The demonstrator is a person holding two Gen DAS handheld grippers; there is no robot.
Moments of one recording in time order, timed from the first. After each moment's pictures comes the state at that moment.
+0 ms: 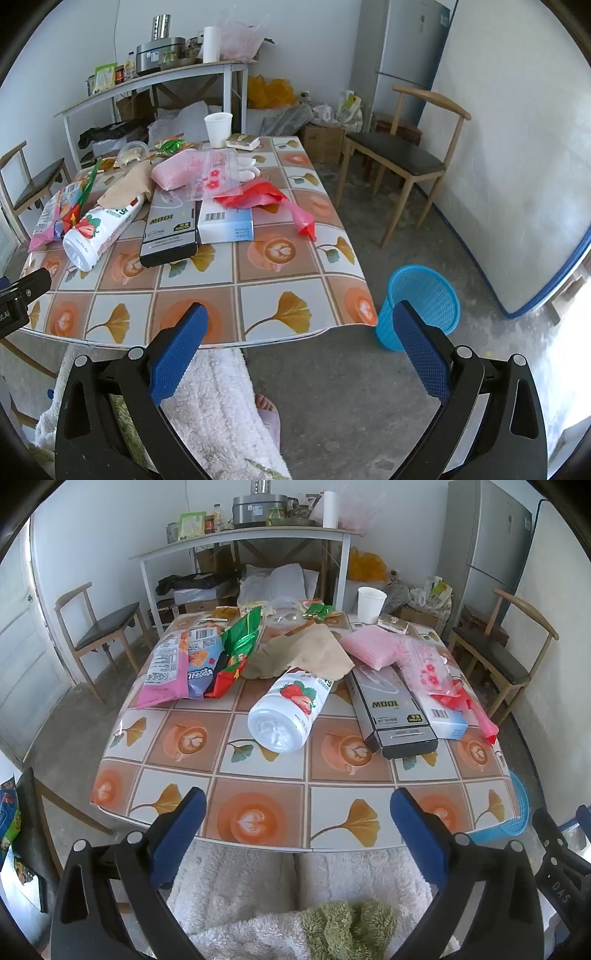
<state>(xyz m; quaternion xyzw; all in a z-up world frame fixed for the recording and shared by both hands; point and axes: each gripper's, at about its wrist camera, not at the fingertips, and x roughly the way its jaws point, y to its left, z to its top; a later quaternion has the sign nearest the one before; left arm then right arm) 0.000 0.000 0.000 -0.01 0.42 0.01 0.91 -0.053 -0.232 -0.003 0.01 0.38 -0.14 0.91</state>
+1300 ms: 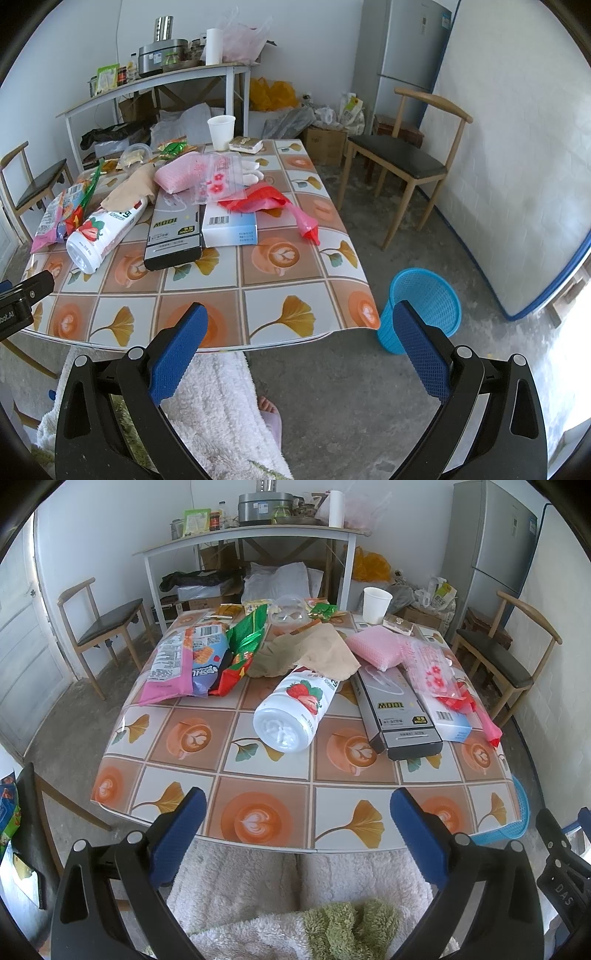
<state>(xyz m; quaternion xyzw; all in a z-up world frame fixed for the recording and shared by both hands) 0.000 0.000 0.000 -0.02 0.42 0.00 0.91 -0.039 -0.233 -0.011 0.01 0.38 -0.14 0.92</state>
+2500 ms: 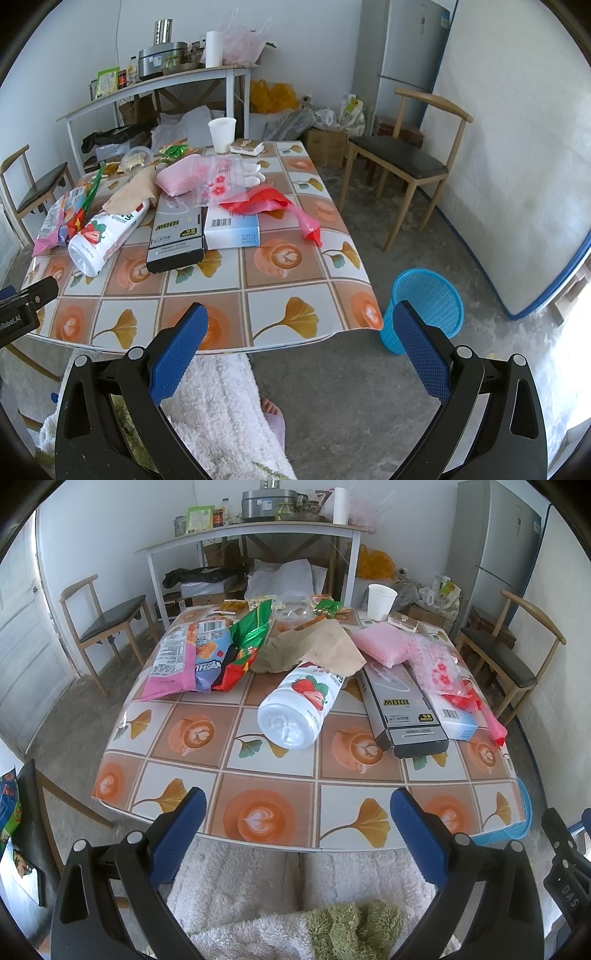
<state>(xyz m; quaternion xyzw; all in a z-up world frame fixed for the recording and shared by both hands) -0.001 0.007 -0.008 -0.01 0.42 0.00 0.91 -0.043 -0.224 -0.005 0.01 0.37 -0.14 0.92</state>
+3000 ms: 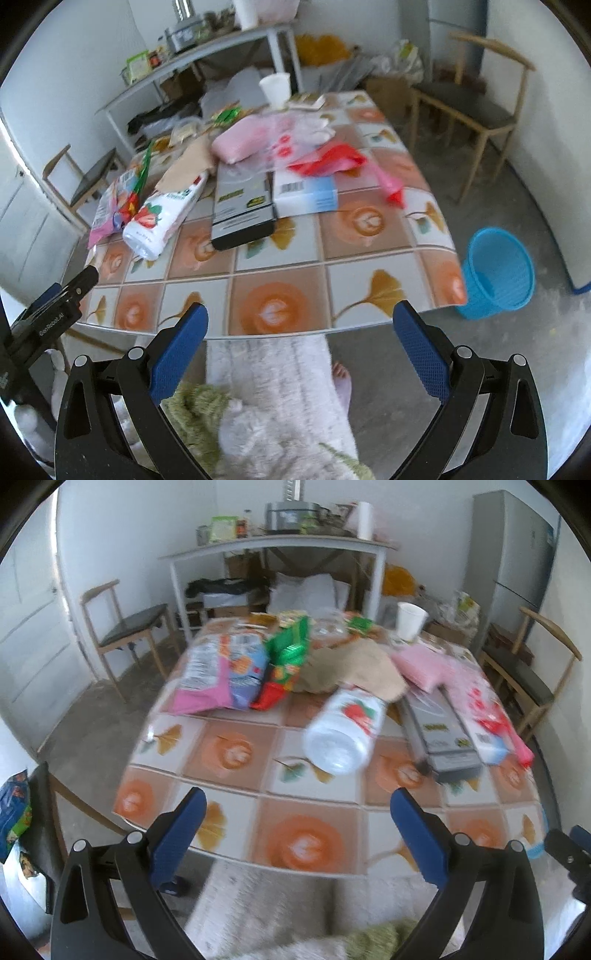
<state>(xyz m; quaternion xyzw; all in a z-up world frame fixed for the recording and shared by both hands) 0.014 0.044 -0.008 -0.02 0.39 0.05 0.92 -0.001 -0.216 -0.012 0.09 0.47 -0.01 0.88</state>
